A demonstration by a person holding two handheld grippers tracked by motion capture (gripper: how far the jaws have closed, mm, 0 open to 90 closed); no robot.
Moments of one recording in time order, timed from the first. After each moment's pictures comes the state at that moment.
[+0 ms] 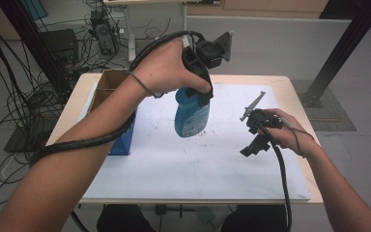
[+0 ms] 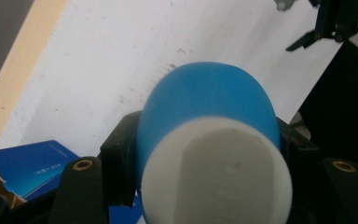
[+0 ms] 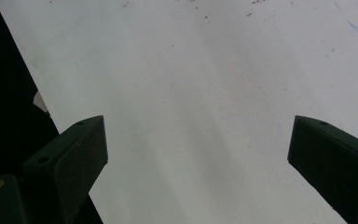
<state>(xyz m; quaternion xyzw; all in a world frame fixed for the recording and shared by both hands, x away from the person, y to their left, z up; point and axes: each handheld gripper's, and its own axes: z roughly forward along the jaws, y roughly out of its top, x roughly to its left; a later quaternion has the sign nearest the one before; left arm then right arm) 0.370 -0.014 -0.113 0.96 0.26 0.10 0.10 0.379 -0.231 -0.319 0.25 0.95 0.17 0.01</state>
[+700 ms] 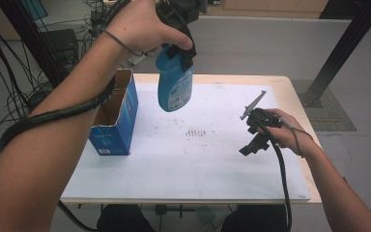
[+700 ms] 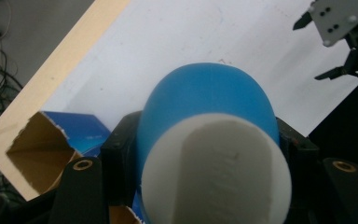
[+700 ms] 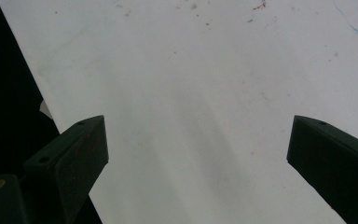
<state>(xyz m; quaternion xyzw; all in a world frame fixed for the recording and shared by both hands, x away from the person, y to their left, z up) 0.400 0.032 -0.048 0.92 0.35 0.12 0.11 0.382 -0.232 -0.320 0.25 0.95 0.19 0.00</state>
